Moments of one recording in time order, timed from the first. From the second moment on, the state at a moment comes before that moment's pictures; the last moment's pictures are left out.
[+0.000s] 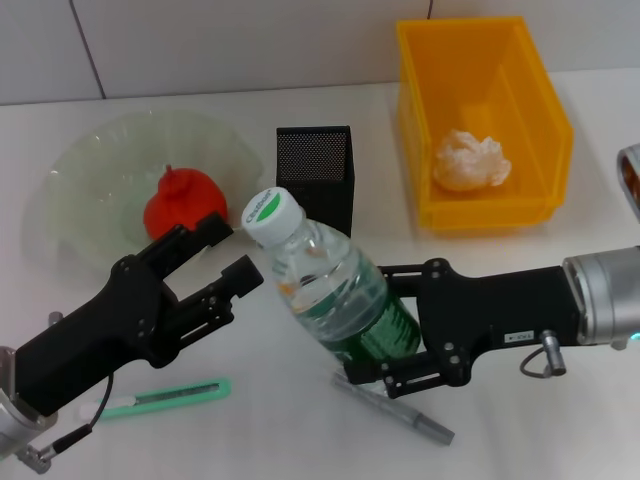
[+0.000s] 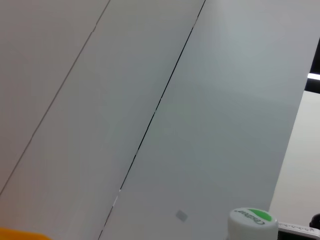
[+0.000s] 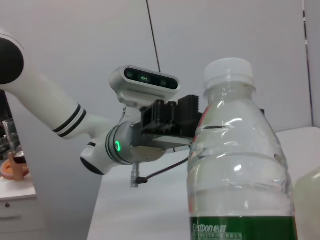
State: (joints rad) left arm -0.41 -2.08 1.07 0.17 1.23 1.83 -1.02; right arm 0.46 2.09 -1.02 -0.71 -1.79 -1.70 1.24
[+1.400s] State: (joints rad) left arm -0.44 -2.08 1.07 0.14 1.22 1.84 -1.00; right arm 0.59 2.09 -1.13 -0.53 -1.74 -1.62 1.19
